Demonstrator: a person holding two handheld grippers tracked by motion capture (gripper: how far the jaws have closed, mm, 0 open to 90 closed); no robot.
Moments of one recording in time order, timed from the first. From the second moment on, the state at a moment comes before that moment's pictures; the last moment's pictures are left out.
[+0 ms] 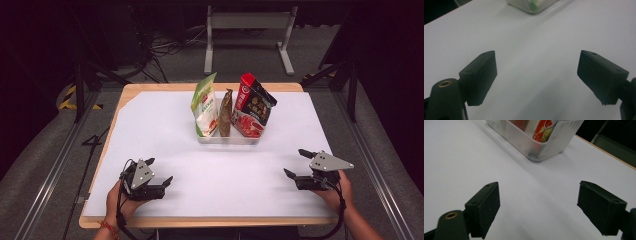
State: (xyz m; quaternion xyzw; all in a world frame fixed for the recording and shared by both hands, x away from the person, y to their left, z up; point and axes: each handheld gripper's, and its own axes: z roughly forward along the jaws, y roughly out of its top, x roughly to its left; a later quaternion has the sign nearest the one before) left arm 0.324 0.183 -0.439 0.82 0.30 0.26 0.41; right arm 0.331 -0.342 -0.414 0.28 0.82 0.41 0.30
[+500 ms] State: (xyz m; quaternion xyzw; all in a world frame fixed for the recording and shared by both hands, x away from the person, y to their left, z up) left arm 0.324 0.183 -0.440 0.82 0.30 0.26 0.41; right arm 0.311 -0.373 -0.423 0.31 0.81 0.41 0.29
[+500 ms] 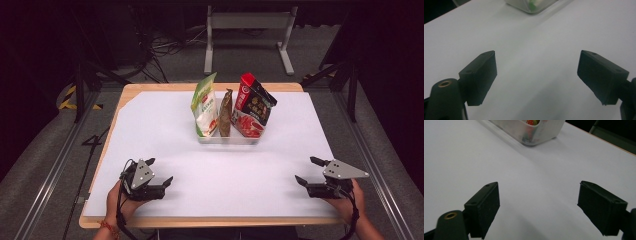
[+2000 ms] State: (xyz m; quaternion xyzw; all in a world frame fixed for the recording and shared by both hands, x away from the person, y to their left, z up) left arm 0.321 0.179 -0.440 0.83 0.28 0.26 0.40; right arm 0.298 -0.380 -0.425 0.31 0.80 0.41 0.29
